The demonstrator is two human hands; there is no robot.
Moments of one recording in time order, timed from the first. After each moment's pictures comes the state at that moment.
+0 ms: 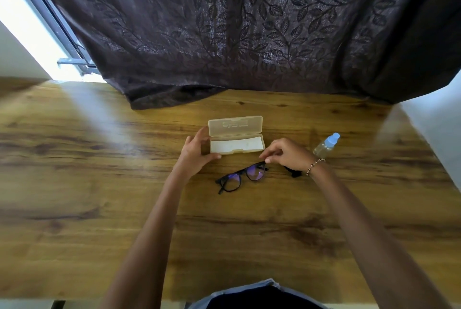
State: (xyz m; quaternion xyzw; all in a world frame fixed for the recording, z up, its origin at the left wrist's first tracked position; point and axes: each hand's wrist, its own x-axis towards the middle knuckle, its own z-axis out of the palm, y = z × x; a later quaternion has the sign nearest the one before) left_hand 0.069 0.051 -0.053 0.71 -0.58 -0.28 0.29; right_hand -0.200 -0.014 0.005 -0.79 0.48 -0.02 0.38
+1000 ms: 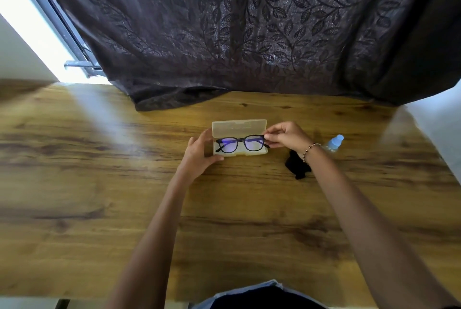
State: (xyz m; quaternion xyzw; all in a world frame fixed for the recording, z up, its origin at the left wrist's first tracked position) left_hand 0.069 0.051 -0.055 0.70 -0.59 -0.26 0.31; right_hand -0.178 -0.043 0.016 -0.62 0.55 -0.20 0.53
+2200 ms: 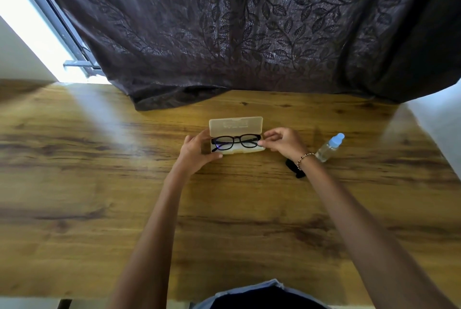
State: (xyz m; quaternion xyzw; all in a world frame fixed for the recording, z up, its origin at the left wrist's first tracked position) left_hand 0.079 0.049 -0.048 0.71 -0.58 -0.28 0.27; right_hand -0.177 -0.033 -0.010 -0.66 0.59 -0.19 0.43
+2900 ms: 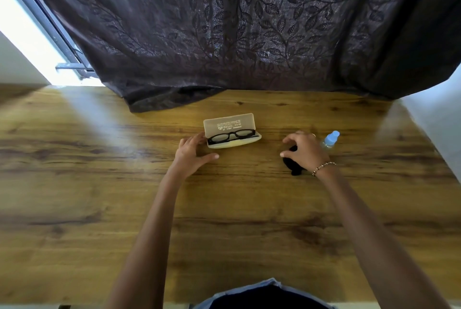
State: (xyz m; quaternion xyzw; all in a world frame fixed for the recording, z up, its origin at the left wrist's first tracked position) left_hand 0.078 0.055 -0.042 0.72 -0.58 -0.30 0.25; right_hand -0.221 -0.011 0.012 -0.75 0.62 -0.05 0.21
